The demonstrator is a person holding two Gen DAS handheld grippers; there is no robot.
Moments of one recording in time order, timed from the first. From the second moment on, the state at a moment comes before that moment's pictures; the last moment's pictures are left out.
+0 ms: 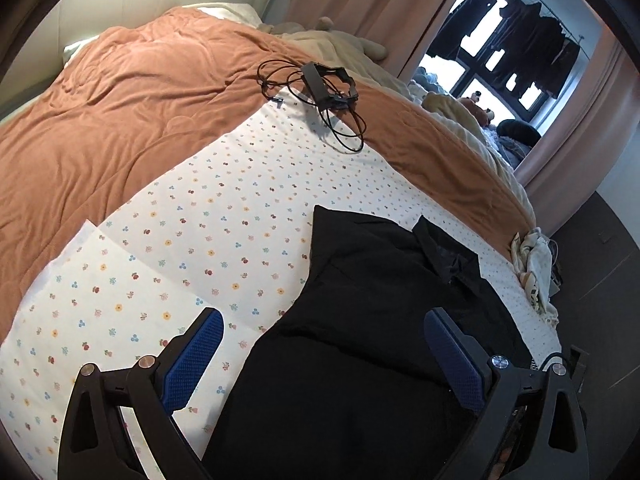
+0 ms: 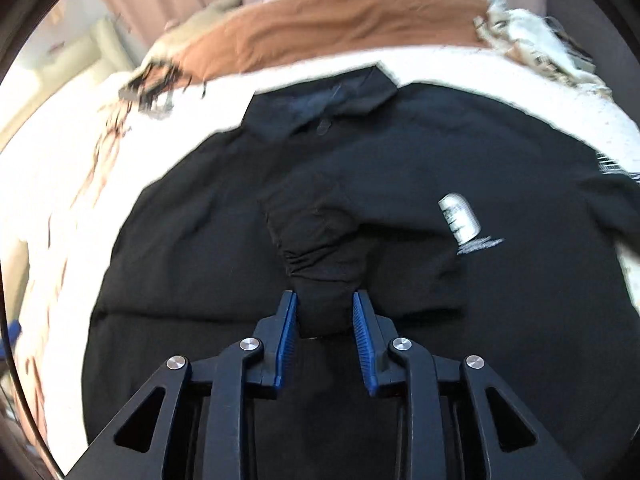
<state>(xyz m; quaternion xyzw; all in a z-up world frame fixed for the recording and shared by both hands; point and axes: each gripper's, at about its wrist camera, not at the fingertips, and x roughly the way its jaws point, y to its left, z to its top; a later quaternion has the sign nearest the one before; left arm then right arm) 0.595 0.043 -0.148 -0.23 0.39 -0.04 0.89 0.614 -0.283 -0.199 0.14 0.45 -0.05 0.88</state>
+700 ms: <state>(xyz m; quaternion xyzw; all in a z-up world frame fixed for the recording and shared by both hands) 0.603 0.017 -0.153 -0.22 0.40 -0.06 0.89 0.542 -0.433 -0.210 0.47 0.33 -0.16 0.80</state>
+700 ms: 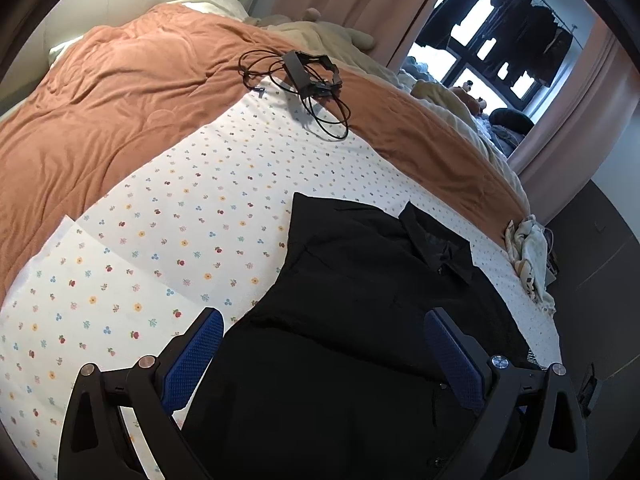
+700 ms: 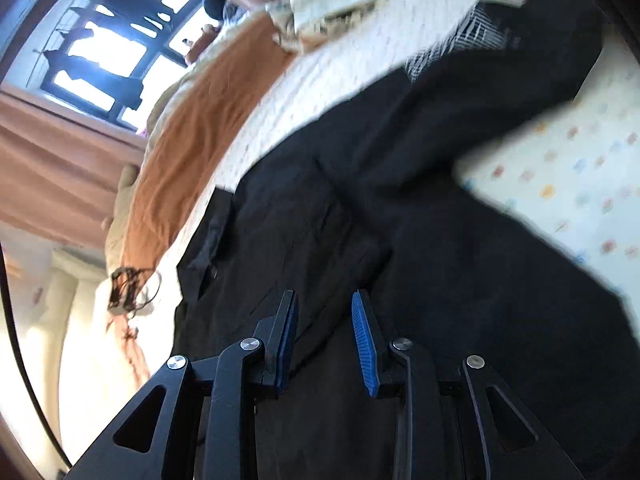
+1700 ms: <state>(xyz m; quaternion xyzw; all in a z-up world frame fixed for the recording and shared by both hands) 0.606 -0.019 -0.150 -0.20 0.40 -0.08 0.89 0.532 -0.468 -0.189 0.45 0.30 -0.14 0.83</state>
